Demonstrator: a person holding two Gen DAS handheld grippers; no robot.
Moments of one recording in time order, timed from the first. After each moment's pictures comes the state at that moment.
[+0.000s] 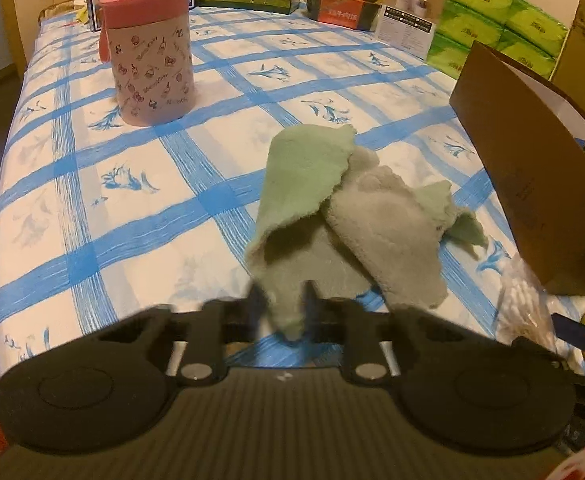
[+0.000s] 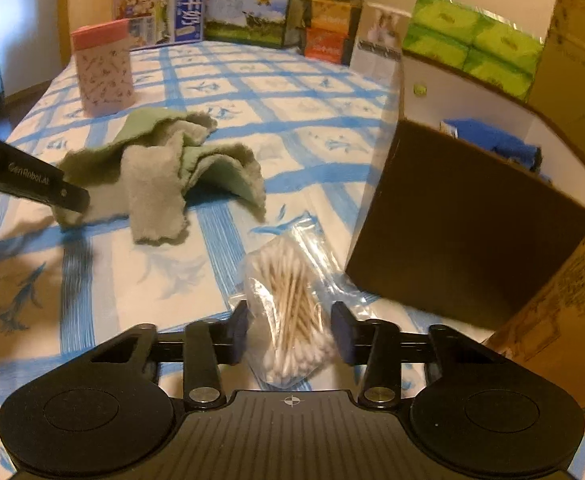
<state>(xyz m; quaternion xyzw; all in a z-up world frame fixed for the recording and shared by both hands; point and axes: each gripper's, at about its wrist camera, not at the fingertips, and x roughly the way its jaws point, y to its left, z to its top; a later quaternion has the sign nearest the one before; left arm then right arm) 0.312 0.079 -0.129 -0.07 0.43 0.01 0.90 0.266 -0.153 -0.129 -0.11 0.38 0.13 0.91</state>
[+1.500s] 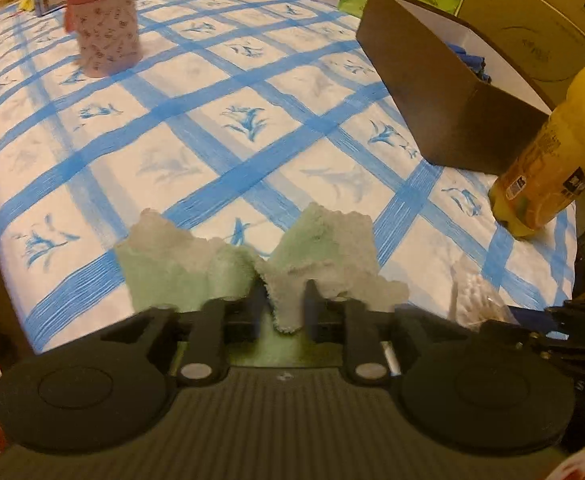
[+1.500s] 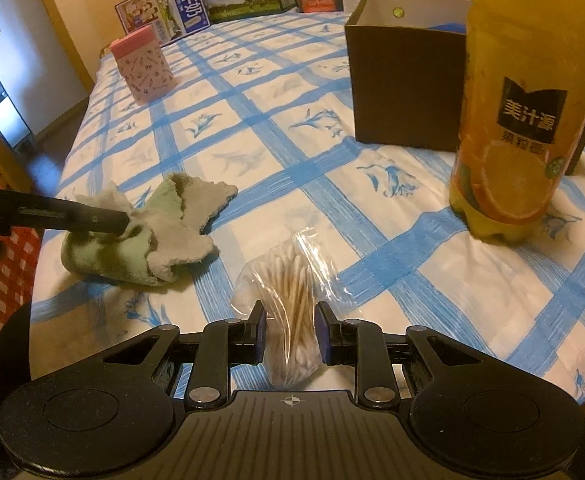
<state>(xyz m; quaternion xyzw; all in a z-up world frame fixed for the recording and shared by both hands) 0.203 0.063 -0.105 -0.05 0.48 -0.09 0.87 0.157 -0.200 -0.105 0.03 0.46 0.17 0.87</state>
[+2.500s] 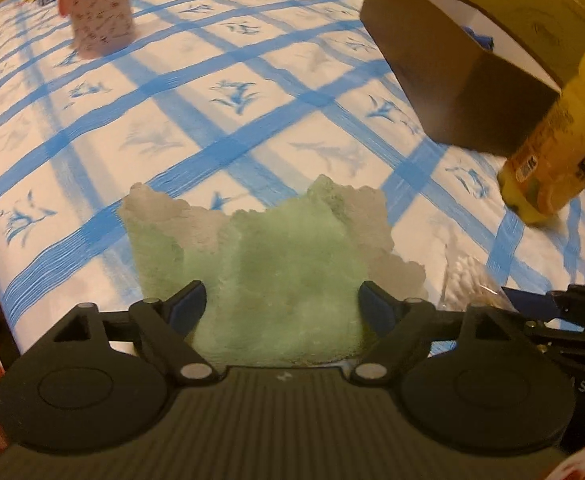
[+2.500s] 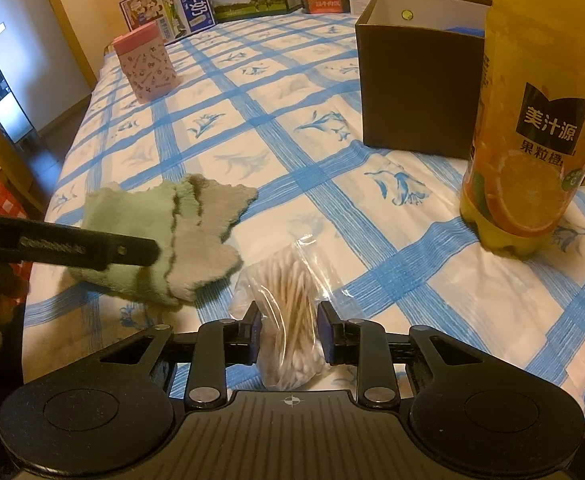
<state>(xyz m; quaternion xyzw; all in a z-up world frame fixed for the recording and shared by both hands) 0.205 0.029 -0.125 -0.03 0.49 -0.07 0.87 0.163 -0.195 -0.110 0.03 0.46 0.18 0.87</state>
